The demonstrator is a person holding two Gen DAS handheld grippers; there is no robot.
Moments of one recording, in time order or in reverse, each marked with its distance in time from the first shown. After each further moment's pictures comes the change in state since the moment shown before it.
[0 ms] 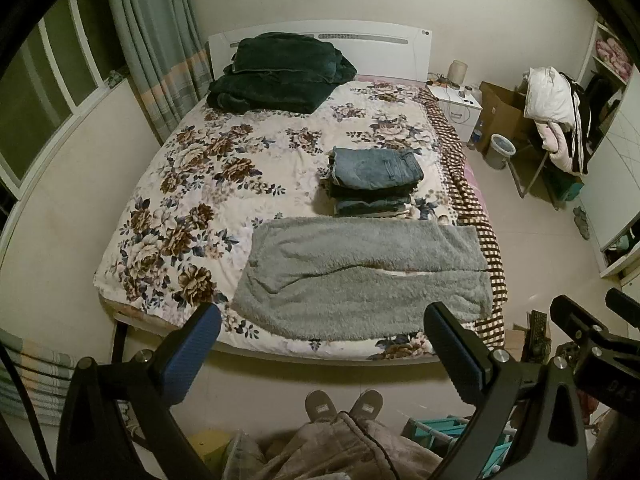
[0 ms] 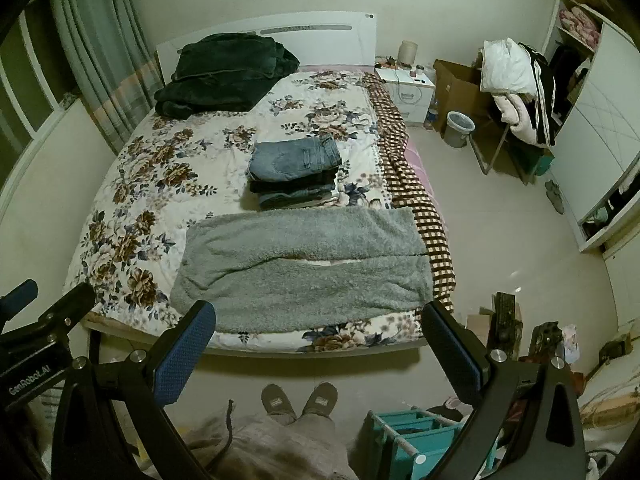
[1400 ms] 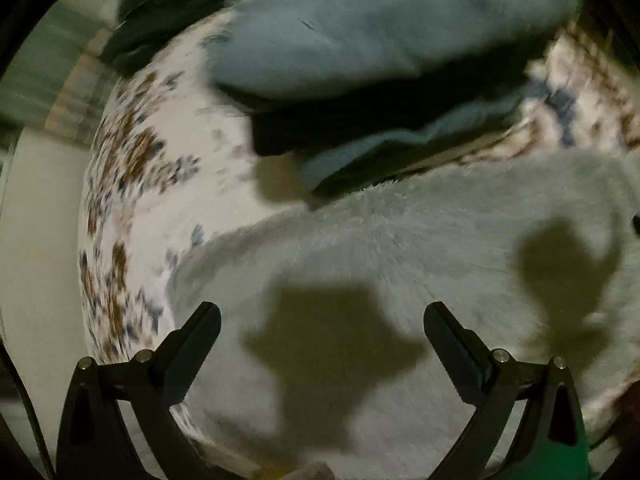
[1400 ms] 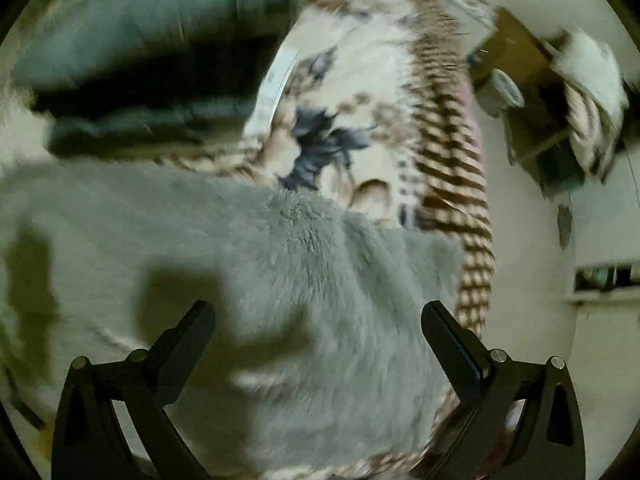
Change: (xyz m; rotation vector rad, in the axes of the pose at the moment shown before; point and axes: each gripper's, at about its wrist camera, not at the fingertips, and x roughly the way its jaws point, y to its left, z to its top) left arm 0.643 -0.120 0.107 0.370 0.387 0.233; right arm 0.822 -0.089 0.165 -0.363 0.403 -0.197
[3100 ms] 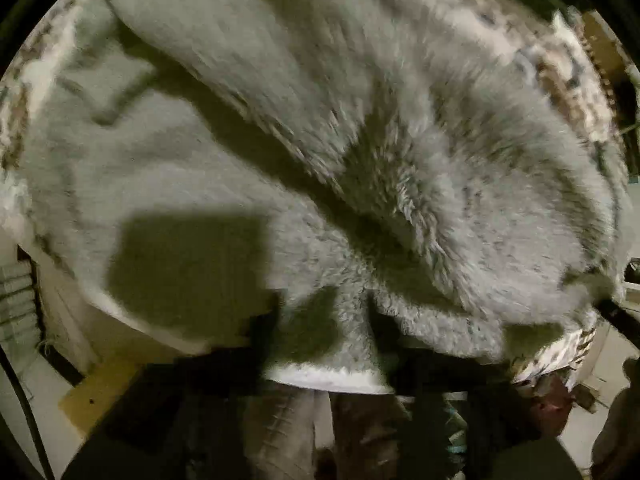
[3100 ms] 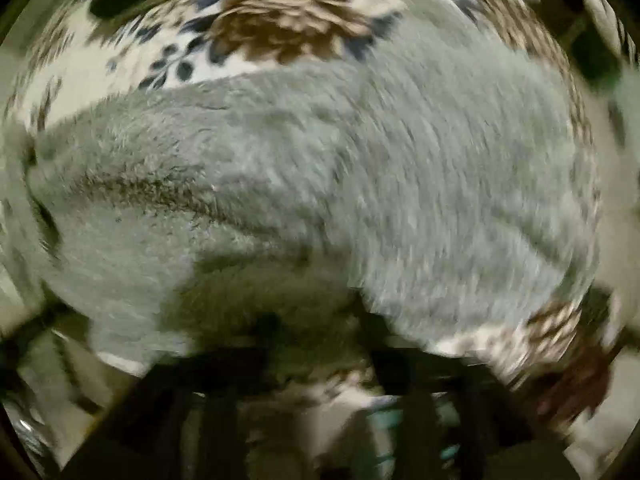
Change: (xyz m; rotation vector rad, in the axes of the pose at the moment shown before) left arm 0.056 0.015 -0.286 -0.485 0.150 -0.433; right arm 0.000 0.040 -0.289 0.391 0.073 0.341
